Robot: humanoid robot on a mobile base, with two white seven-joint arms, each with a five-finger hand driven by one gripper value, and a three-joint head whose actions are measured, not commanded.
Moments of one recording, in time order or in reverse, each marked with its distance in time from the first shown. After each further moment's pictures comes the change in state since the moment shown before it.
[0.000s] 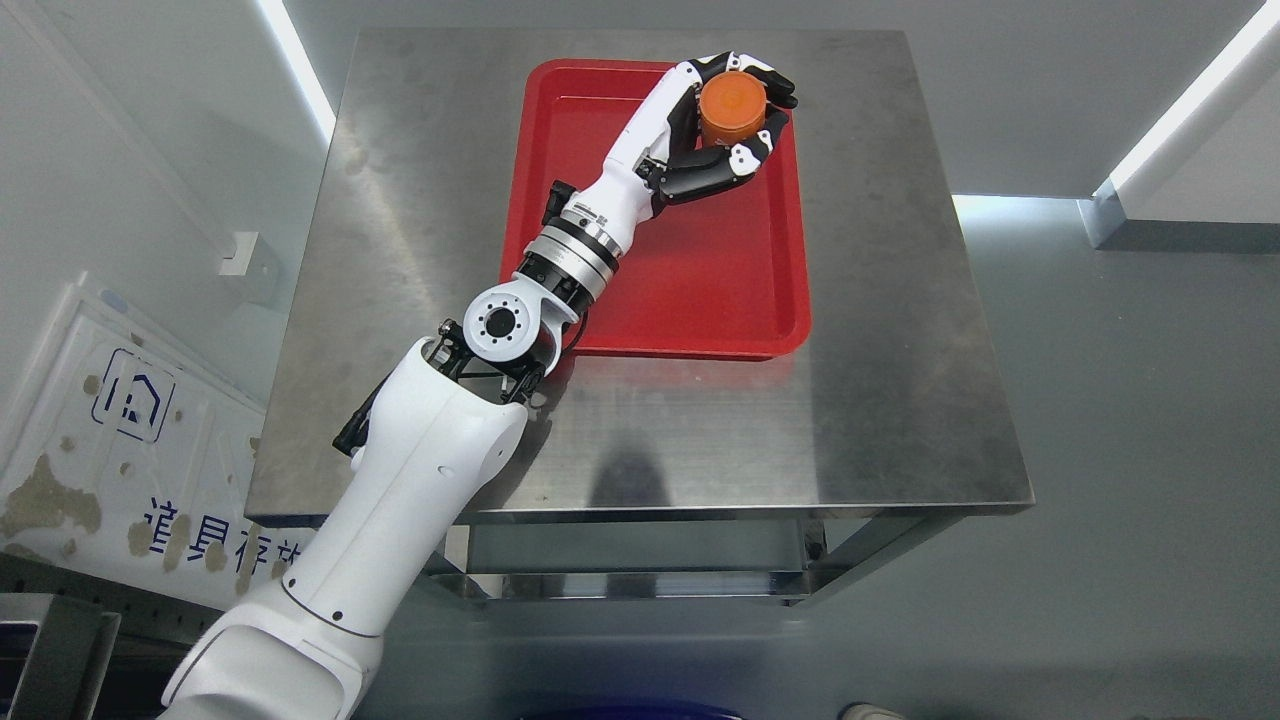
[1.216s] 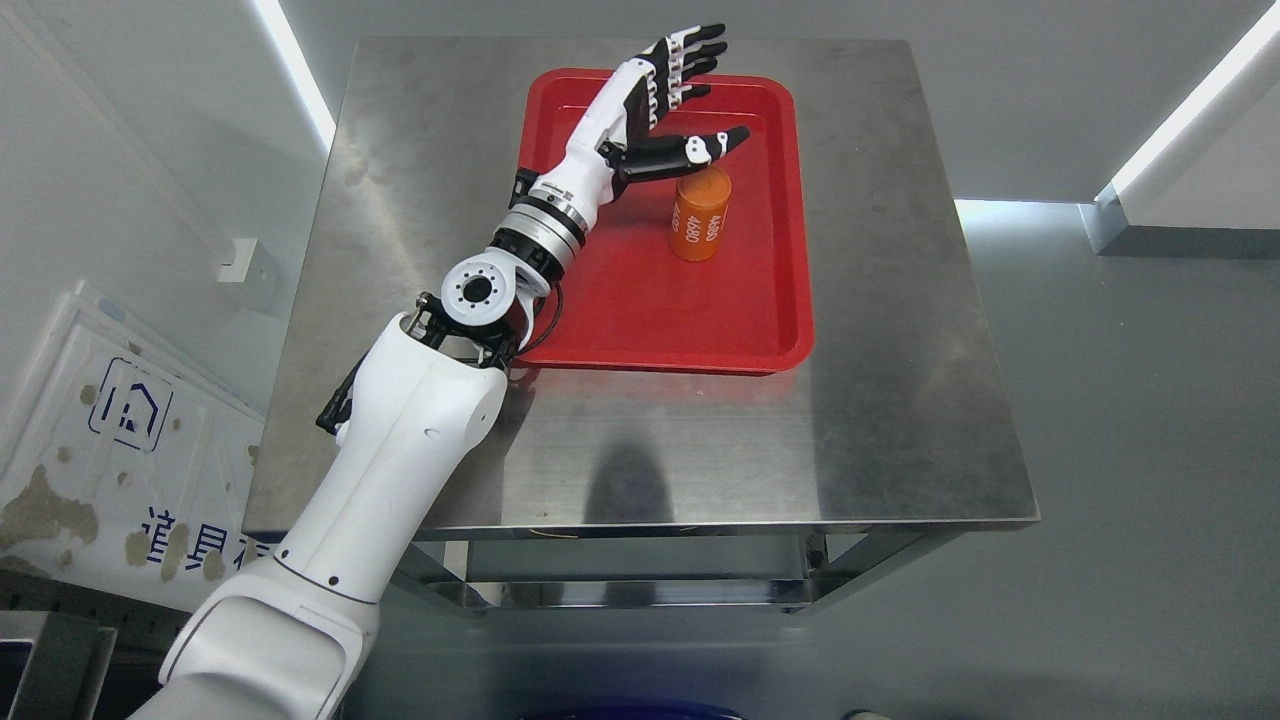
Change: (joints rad) left arm -0.075 0.000 0.091 0.116 0.001 0.031 -0.006; right arm 0.000 0.000 0.000 0.000 0.000 -0.005 0.000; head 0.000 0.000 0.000
